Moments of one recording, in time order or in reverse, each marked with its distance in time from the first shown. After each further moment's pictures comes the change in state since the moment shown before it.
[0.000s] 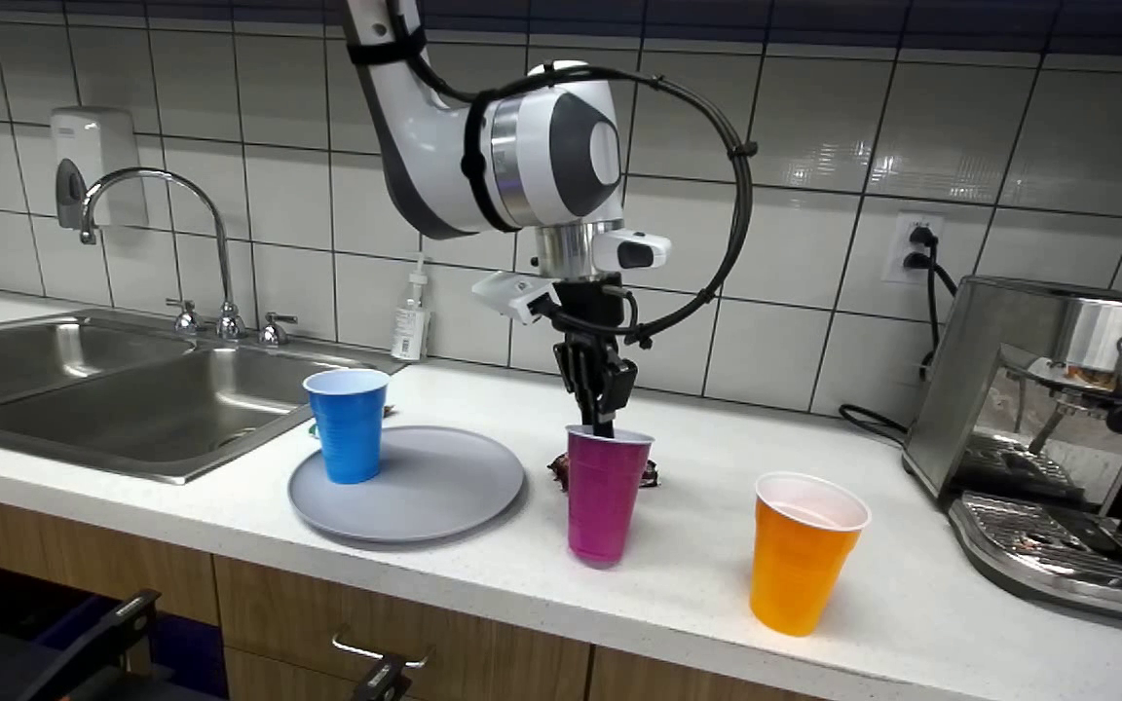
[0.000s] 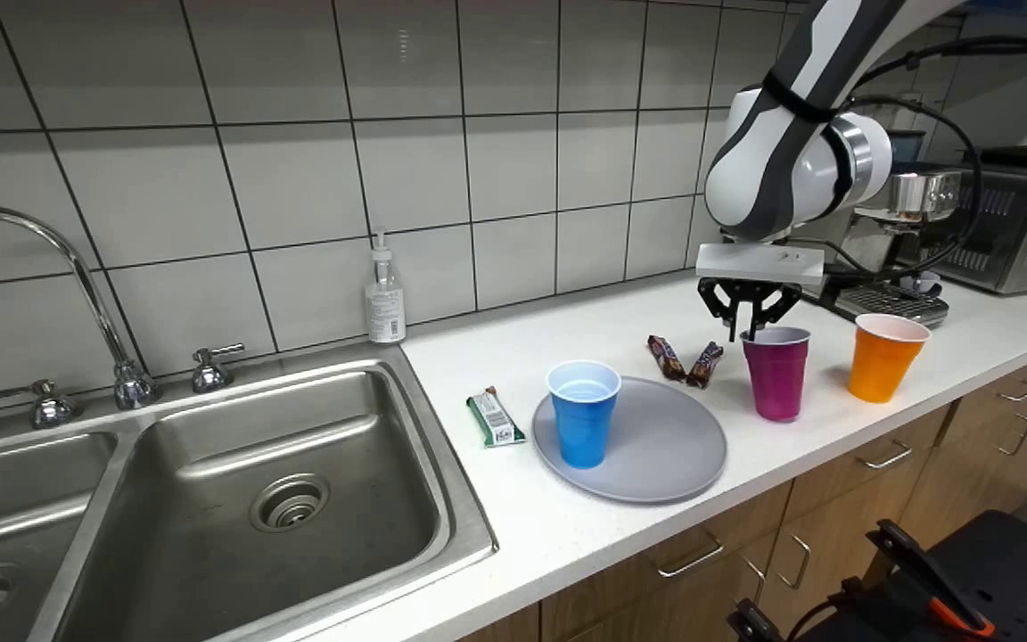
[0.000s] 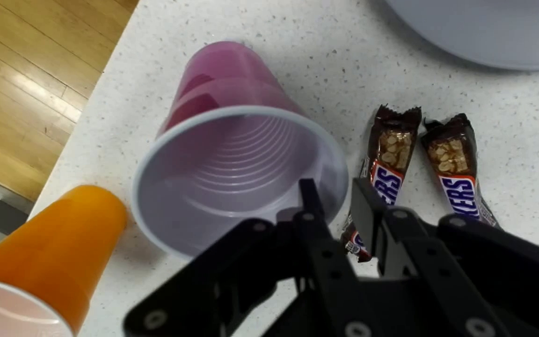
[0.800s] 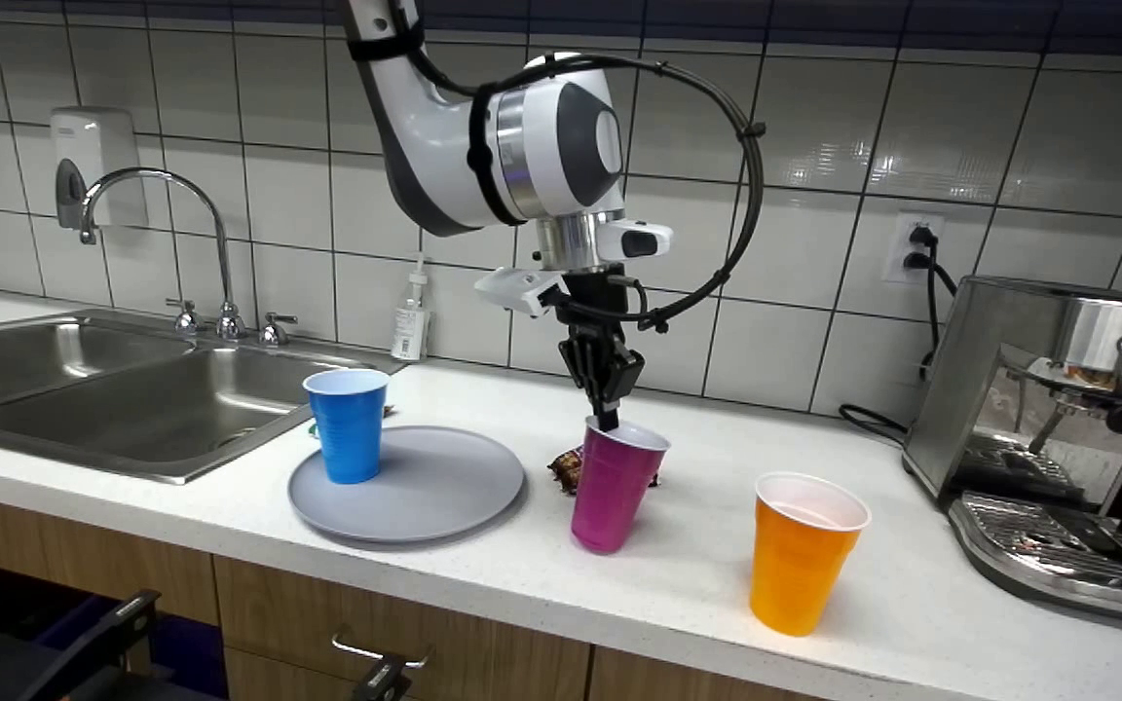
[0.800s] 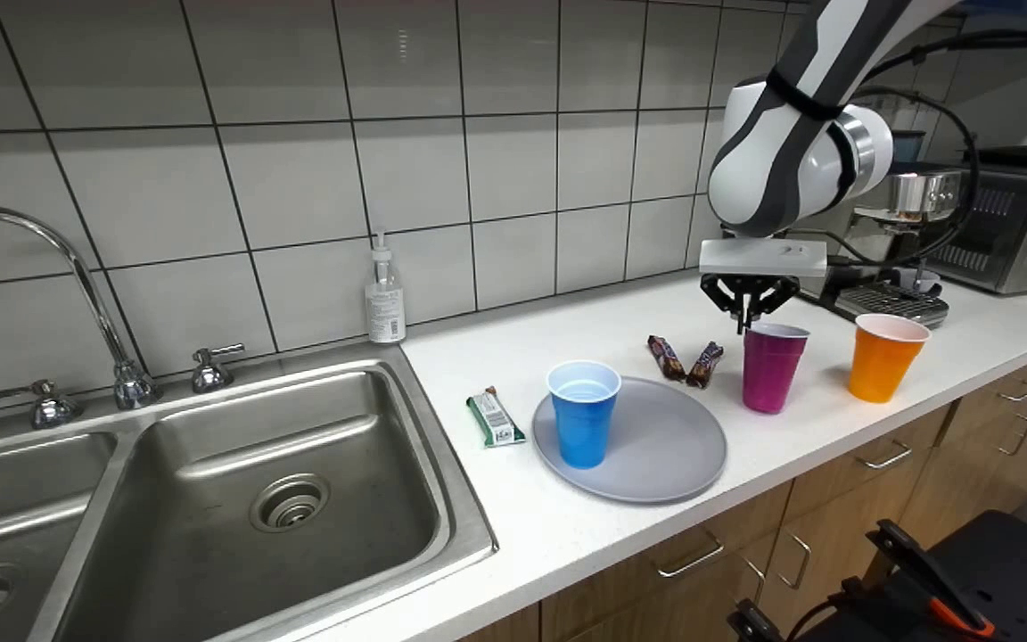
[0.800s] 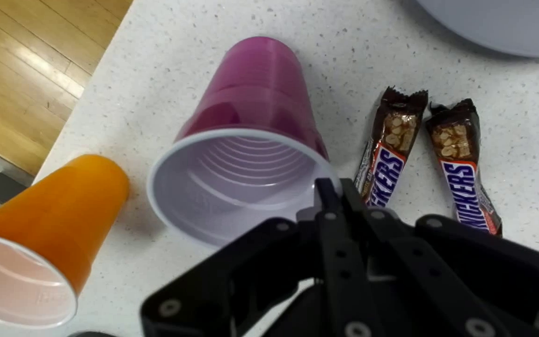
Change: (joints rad) arm 0.046 -0.008 -0.049 0.010 -0.061 -0.002 0.002
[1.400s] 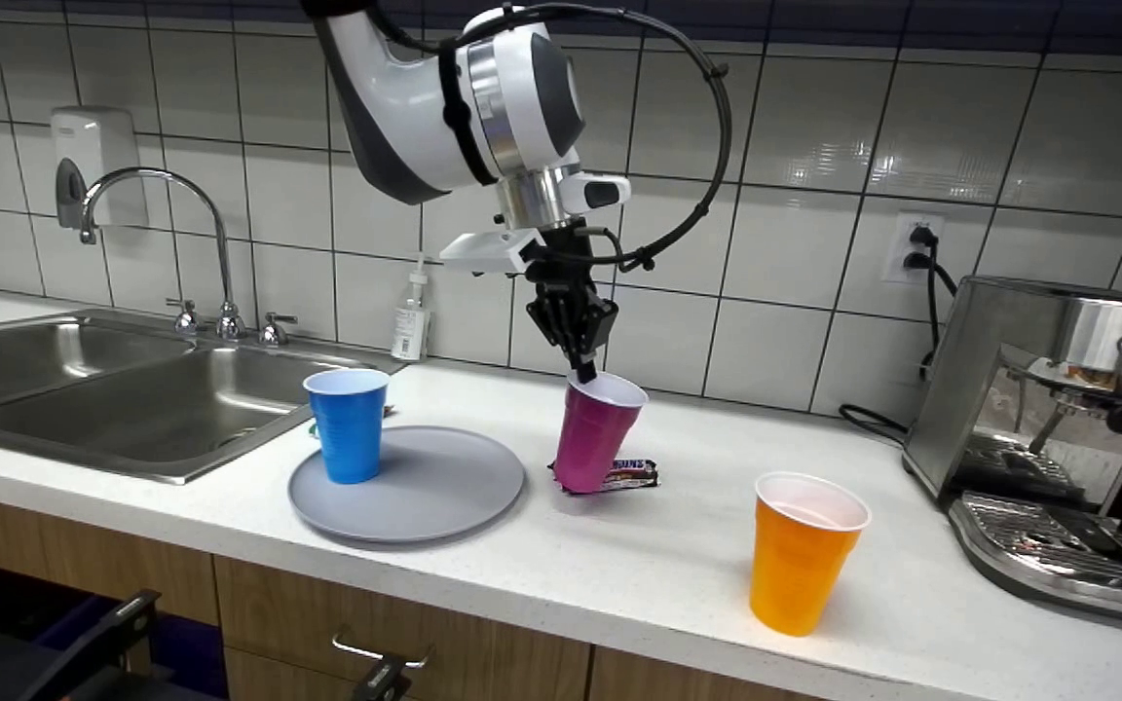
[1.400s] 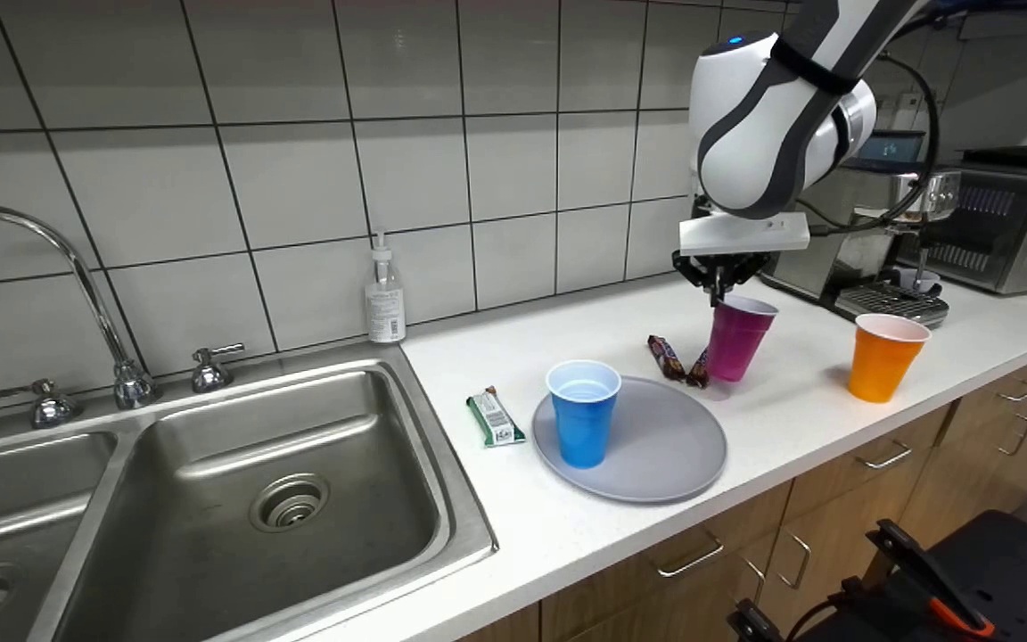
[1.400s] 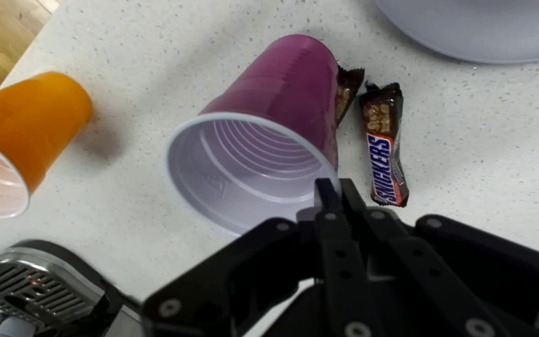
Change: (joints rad) arm 0.077 -0.086 0.003 -0.007 -0.191 -0.008 0.049
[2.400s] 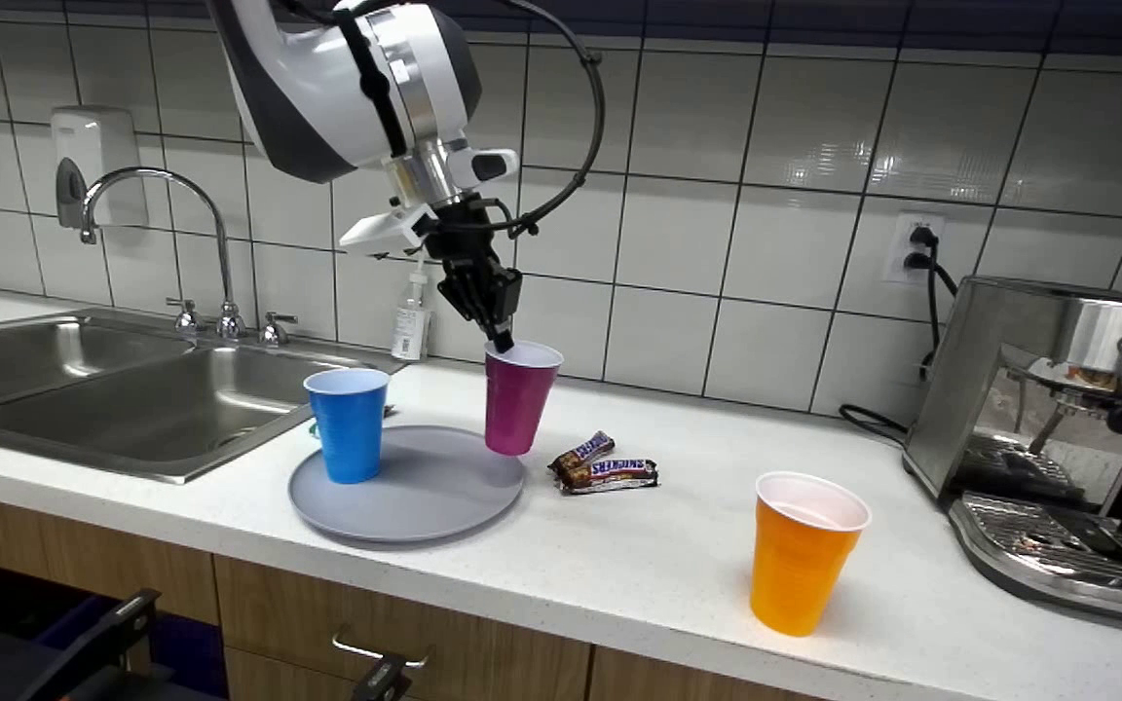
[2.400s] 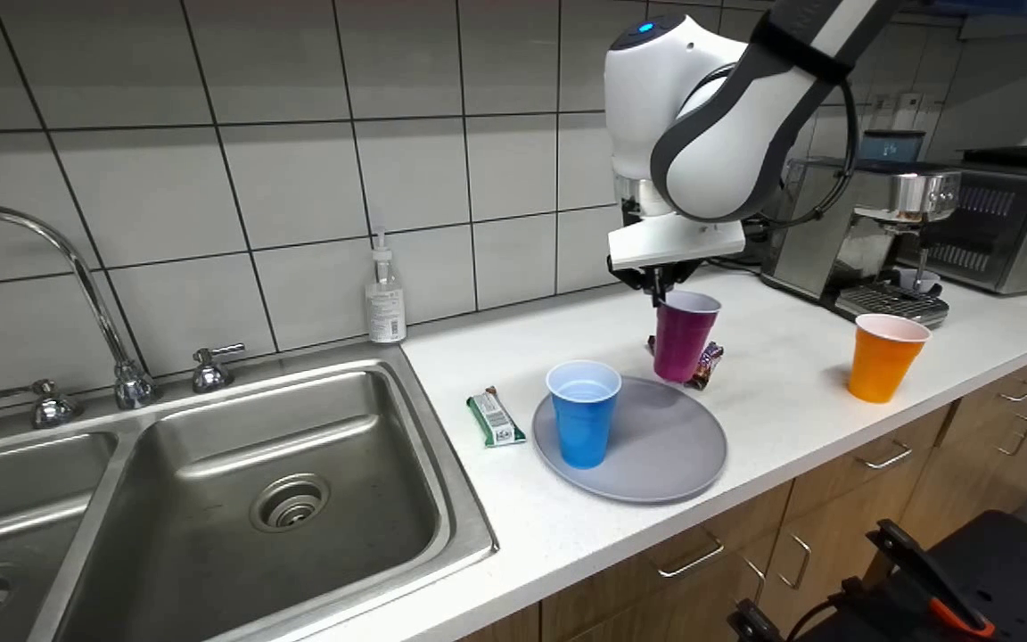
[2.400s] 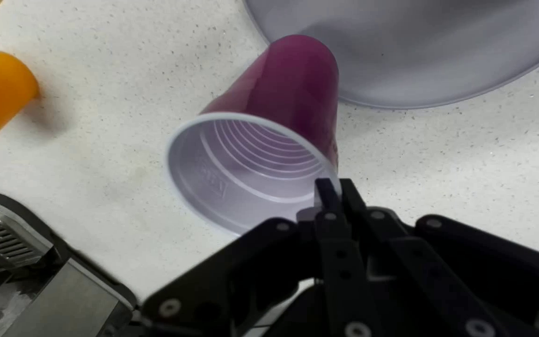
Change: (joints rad) arm 0.039 -0.064 0.184 -0.024 -0.233 -0.086 0.269
